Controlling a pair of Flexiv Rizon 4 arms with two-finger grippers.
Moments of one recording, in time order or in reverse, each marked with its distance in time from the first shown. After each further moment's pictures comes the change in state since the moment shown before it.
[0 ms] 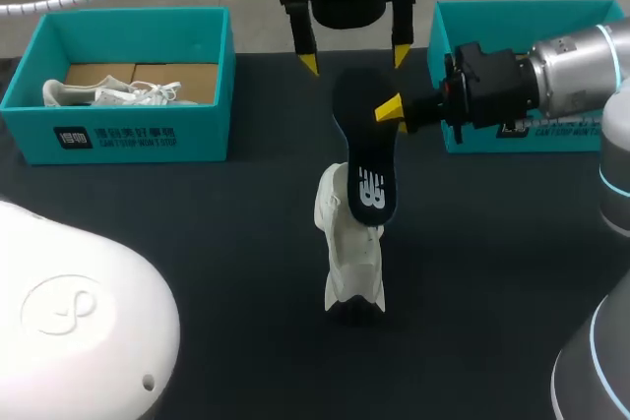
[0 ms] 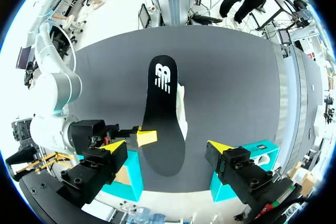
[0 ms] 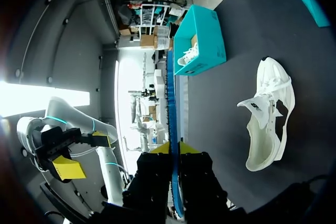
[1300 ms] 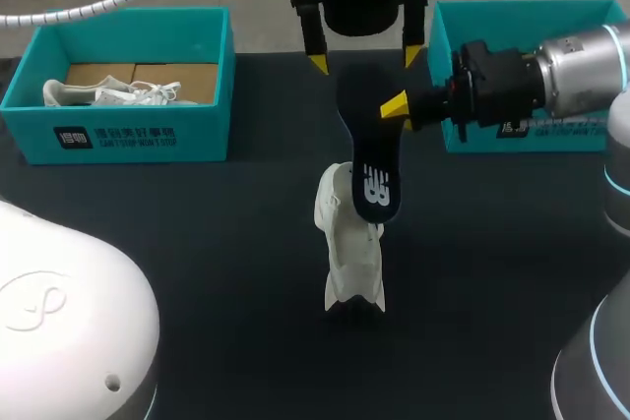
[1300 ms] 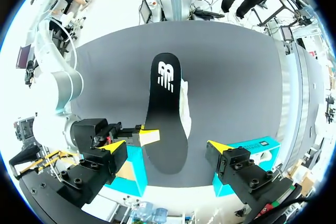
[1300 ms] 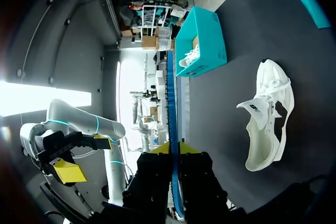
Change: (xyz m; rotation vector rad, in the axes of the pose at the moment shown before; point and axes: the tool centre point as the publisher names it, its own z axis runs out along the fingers) left arm -0.009 -0.002 -0.001 -0.058 -0.028 0.008; right arm 0.001 0.001 -0.007 -0.008 0.012 -0.003
